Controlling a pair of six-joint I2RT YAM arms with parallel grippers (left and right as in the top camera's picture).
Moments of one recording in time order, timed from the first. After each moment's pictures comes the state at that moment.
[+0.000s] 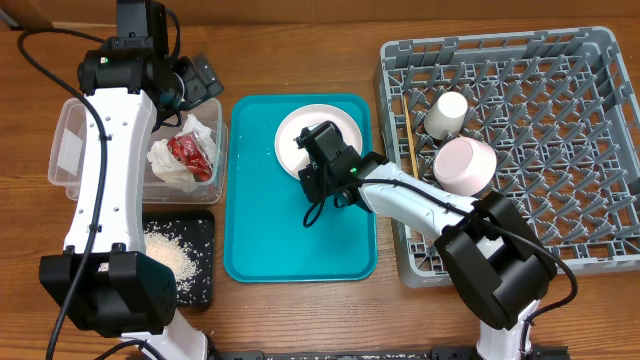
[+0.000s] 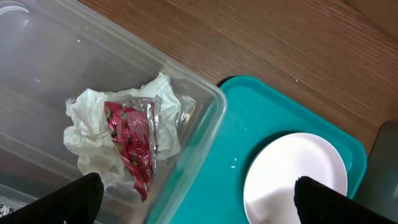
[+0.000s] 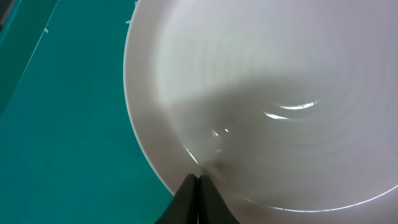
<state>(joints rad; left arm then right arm) 0.03 1.82 1.84 -1.13 -0.01 -0.52 0.70 1.98 1.28 -0.33 -0.04 0.28</state>
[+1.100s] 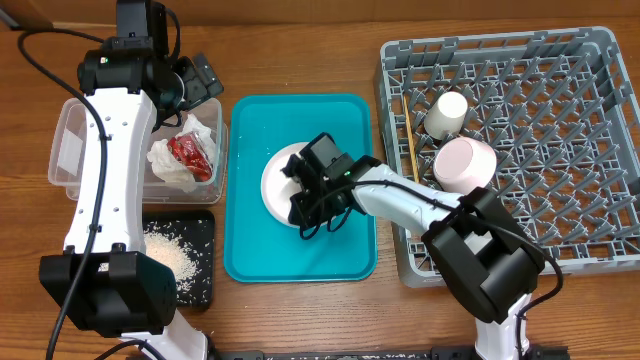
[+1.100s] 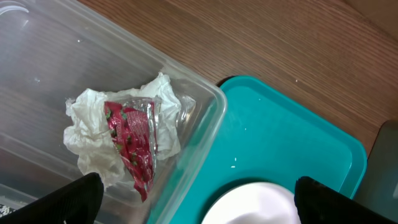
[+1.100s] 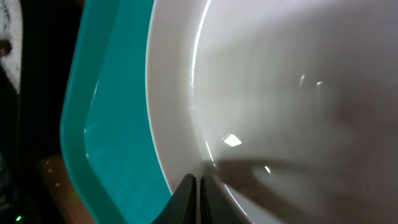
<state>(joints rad) 0.03 1.82 1.84 -1.13 -0.01 -0.52 0.72 2.03 1.28 -0.46 -0.54 0.28</state>
